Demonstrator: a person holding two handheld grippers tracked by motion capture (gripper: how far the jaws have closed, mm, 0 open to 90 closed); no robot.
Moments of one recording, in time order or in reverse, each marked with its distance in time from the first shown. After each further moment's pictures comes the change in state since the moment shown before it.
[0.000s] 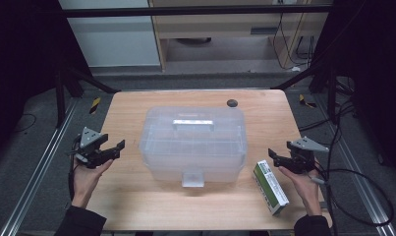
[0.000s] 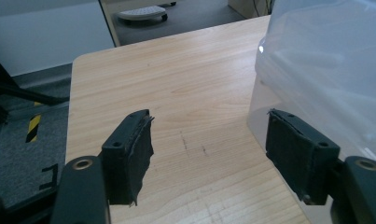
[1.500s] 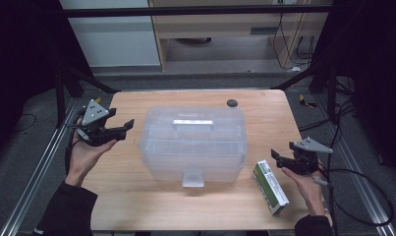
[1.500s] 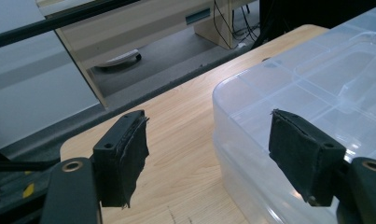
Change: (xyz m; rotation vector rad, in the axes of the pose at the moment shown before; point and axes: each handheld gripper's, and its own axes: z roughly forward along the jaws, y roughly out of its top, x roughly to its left) left arm -0.023 0.087 -0.015 -0.074 -0.109 0.221; right arm -0.004 -0.001 -0.008 0.003 -0.003 -0.001
